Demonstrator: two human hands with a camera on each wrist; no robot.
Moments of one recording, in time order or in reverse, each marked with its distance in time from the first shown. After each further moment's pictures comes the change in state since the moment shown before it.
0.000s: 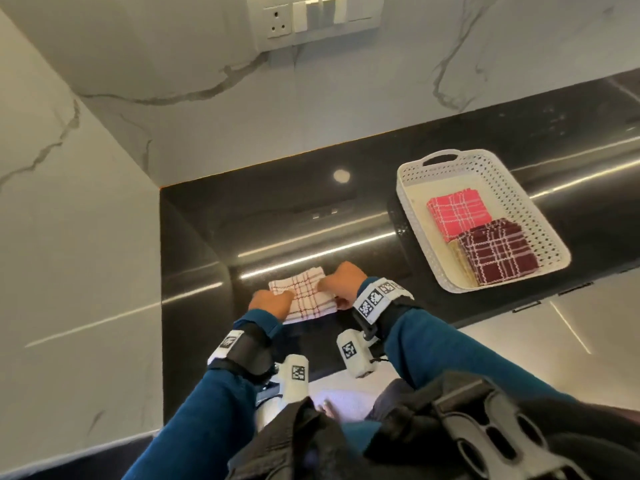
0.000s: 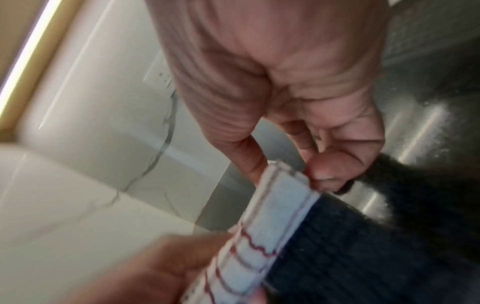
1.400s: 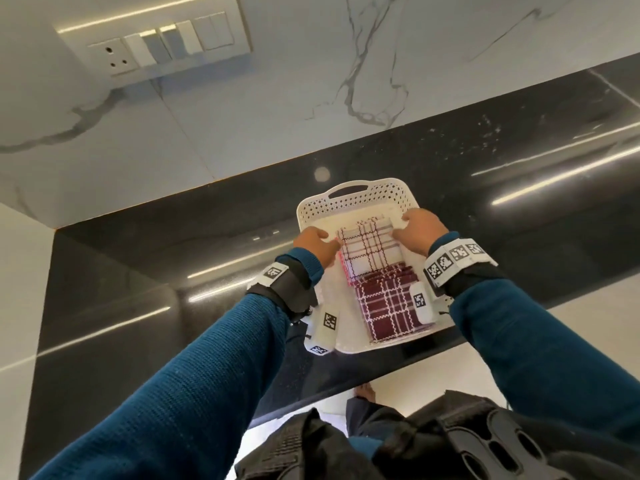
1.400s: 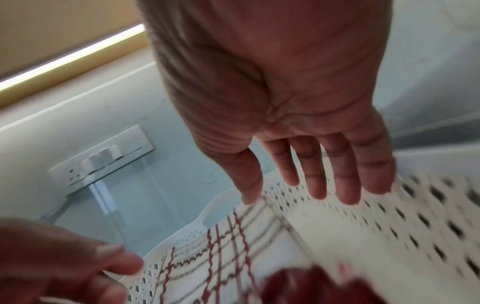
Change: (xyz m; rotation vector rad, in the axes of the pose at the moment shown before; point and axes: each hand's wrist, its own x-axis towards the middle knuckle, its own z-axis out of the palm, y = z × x) left_hand -0.029 0.286 0.218 -0.033 -0.180 0.343; right_hand 0.013 0.057 -0.386 -0.448 0.425 -0.133
